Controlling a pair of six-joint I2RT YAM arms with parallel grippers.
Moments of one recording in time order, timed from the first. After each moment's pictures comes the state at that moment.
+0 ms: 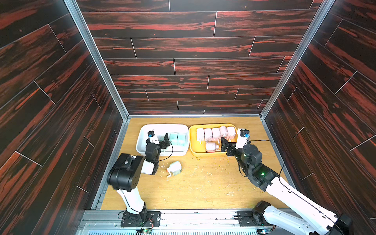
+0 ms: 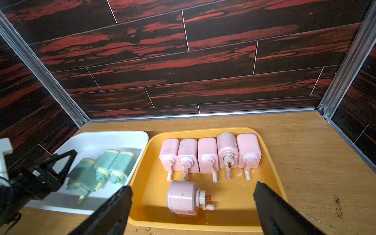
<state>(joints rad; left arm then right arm) -0.16 1.69 0.57 1.04 -0.10 -0.27 0.68 0.95 0.72 0.01 0.44 0.26</state>
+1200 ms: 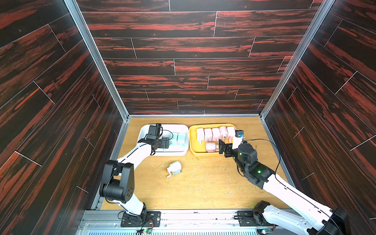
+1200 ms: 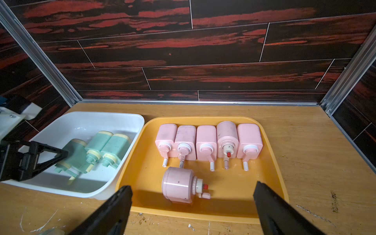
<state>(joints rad) -0.16 1.65 1.11 -0.34 -0.03 -0.06 0.68 1.00 0.73 -0.02 0.42 0.22</state>
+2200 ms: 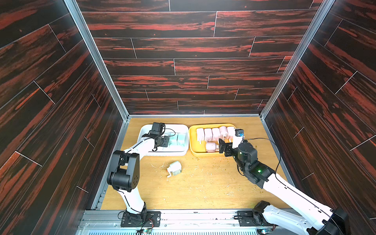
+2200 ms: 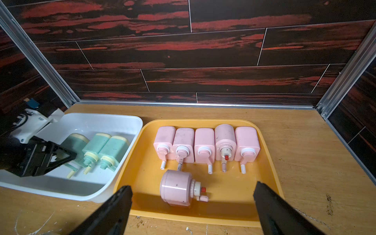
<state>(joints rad) -0.16 1.80 1.22 -0.35 -0.01 -0.01 0.68 1.00 0.75 -0.03 0.43 0.21</state>
